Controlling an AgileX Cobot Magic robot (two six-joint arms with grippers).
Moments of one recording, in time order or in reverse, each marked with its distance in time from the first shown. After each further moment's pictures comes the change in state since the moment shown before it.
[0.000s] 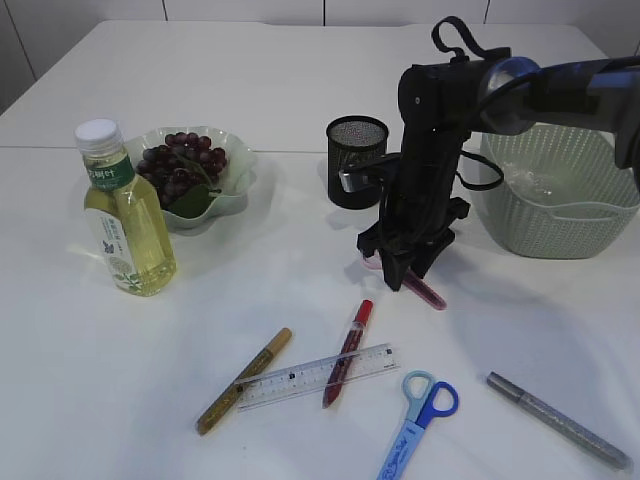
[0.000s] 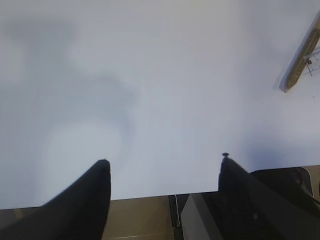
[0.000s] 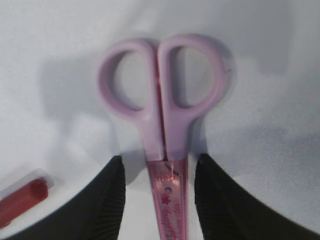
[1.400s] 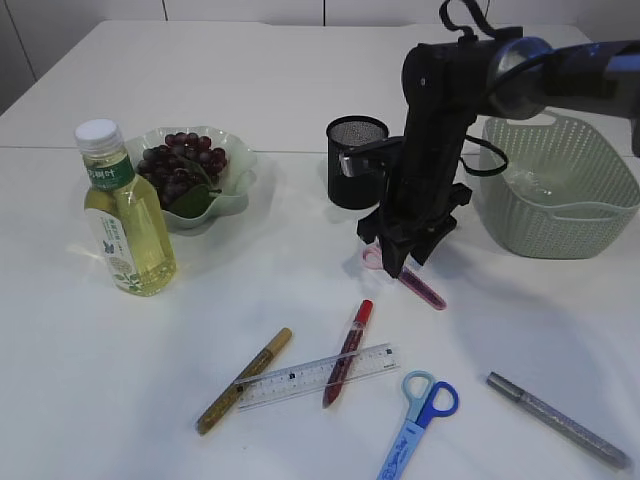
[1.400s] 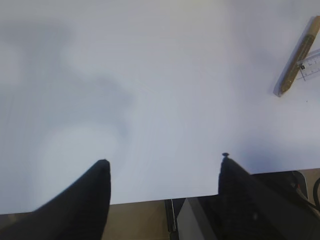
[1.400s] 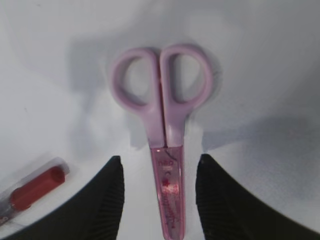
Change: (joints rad) left arm 0.000 0.000 0.000 -0.016 -0.017 0.000; right arm 0.000 -0.044 0.000 0.000 0.002 0.000
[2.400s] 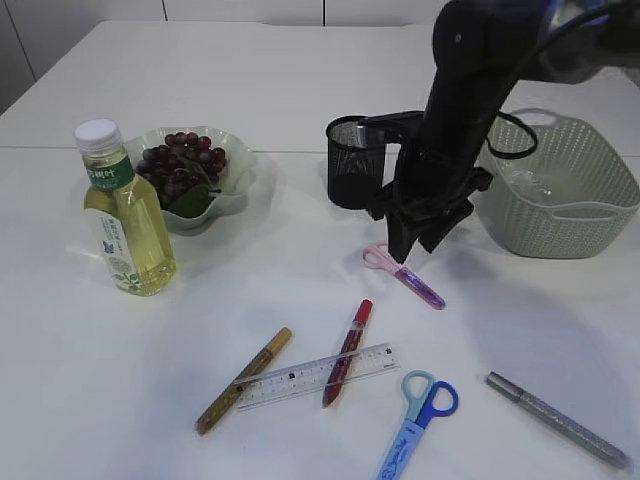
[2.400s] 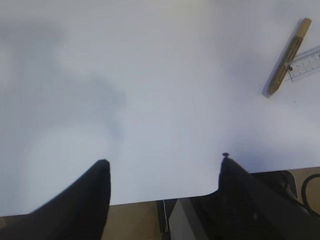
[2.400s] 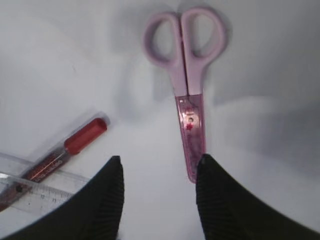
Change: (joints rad) left arm 0.000 0.000 0.000 -0.030 -0.005 0.000; right arm -0.015 -0.154 0.124 0.076 0.006 0.016
